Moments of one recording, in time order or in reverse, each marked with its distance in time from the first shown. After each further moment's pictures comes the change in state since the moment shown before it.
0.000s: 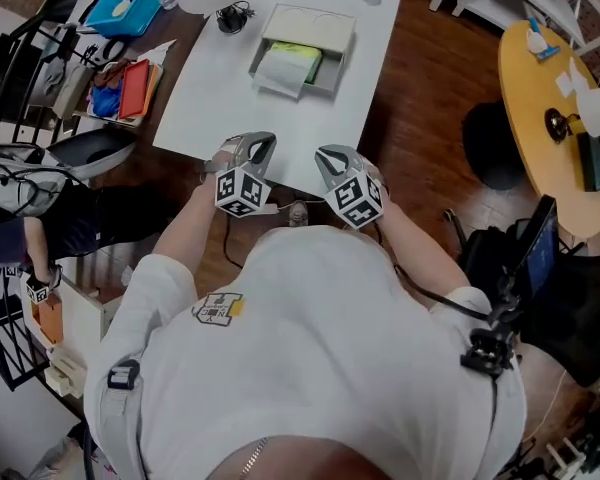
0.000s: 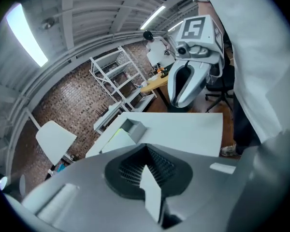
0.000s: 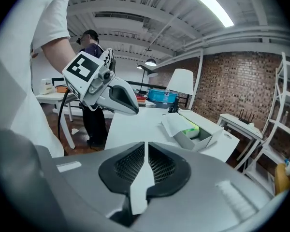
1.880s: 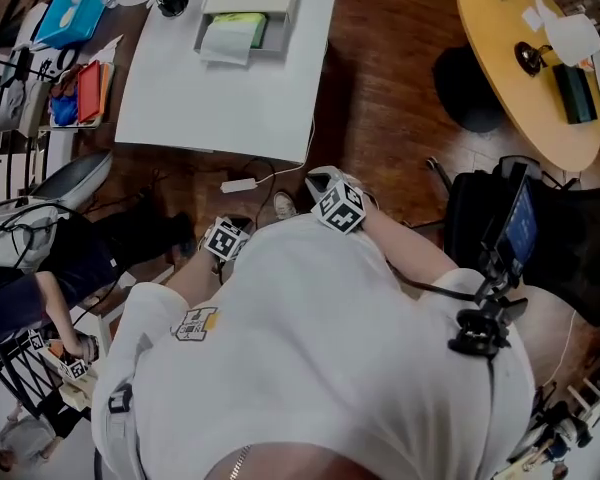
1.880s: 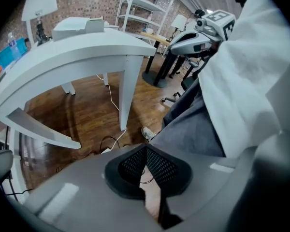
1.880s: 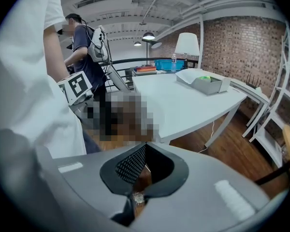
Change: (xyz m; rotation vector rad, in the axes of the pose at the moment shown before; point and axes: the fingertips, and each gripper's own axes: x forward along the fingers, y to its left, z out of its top) left arm -0.101 -0.312 -0.129 -0.704 0.529 -0.606; right arm -0.057 0.109 -0.144 0.145 0.301 0.136
